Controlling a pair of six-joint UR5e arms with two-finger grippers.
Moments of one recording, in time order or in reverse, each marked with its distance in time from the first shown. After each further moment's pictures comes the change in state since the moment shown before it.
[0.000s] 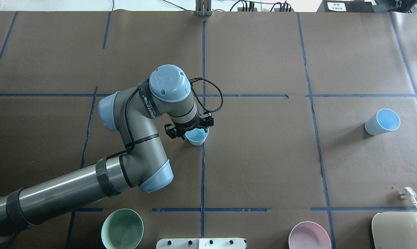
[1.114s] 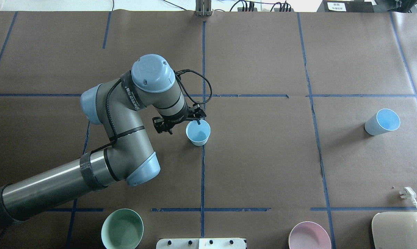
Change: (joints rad) left arm -0.056 0.074 -0.090 0.016 -0.050 0.001; right arm 0.000 0.002 -0.007 -0.001 0.000 0.001
